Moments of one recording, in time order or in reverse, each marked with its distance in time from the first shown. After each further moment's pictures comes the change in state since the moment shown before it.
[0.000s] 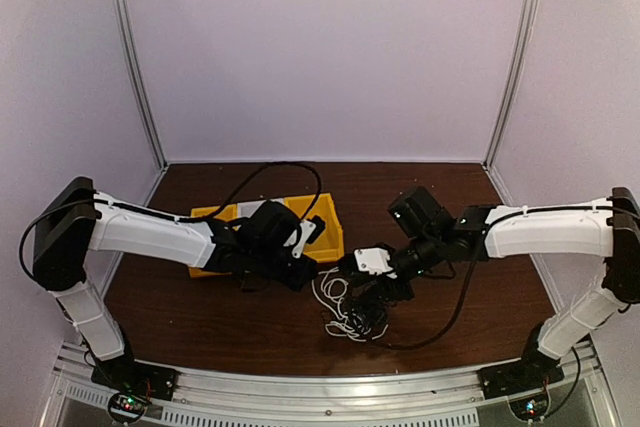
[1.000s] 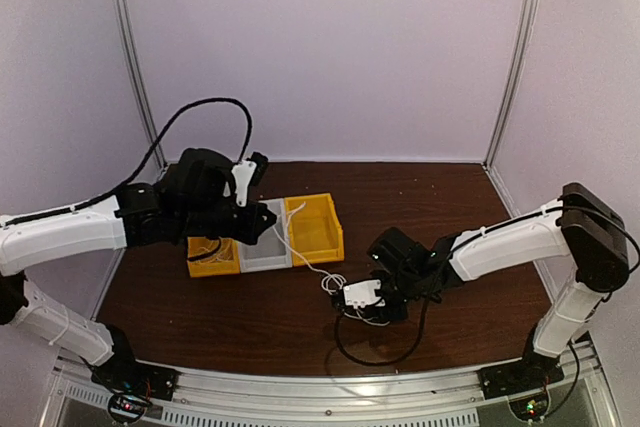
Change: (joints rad) left arm 0.064 -0.394 -0.001 -0.197 -0.120 -0.044; right arm 0.105 0.220 -0.063 0.106 0.396 -0.007
